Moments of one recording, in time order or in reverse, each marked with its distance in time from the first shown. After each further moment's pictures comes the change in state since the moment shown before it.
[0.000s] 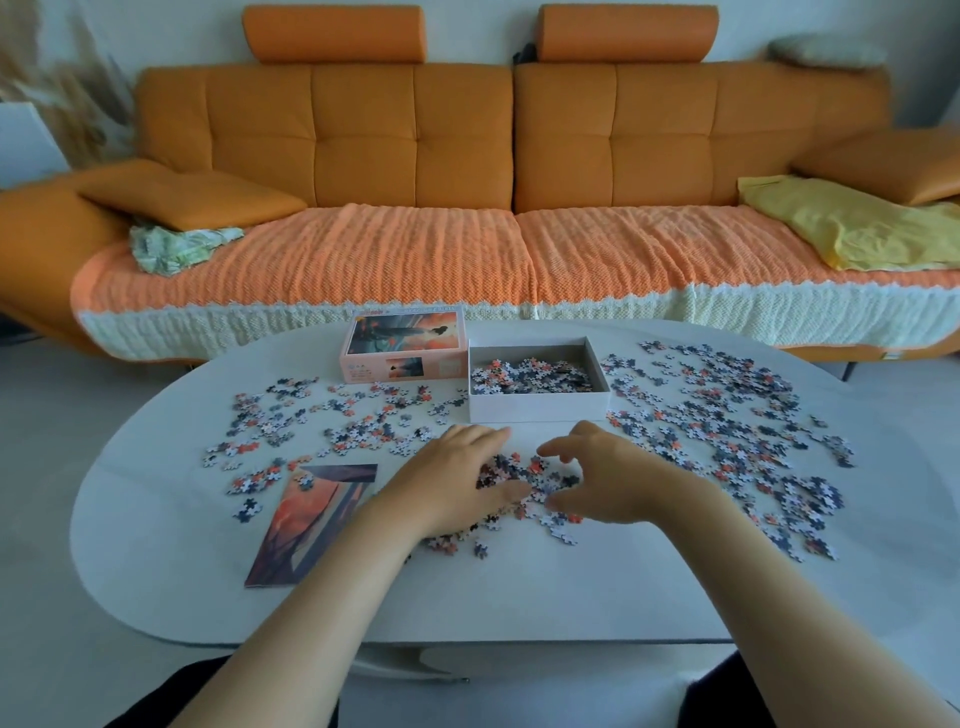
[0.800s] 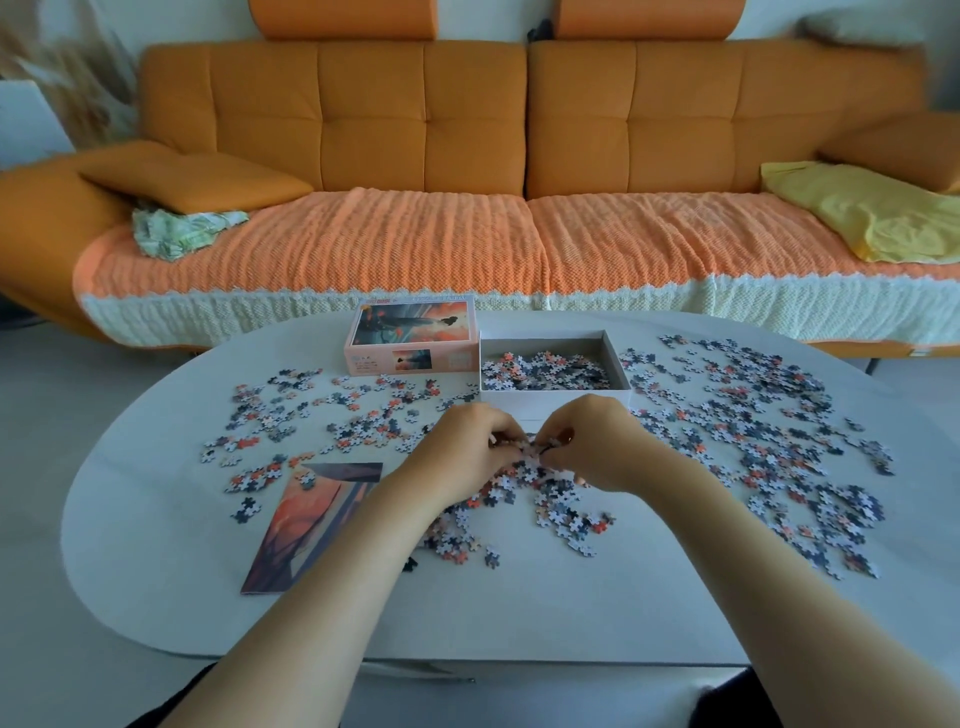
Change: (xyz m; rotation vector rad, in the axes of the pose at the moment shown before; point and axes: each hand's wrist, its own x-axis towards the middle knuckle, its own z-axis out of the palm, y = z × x) left_hand 0.030 -0.004 -0.007 -0.260 0.207 -0.025; right_hand 0.043 -0.015 -0.005 0.178 0.144 0.052
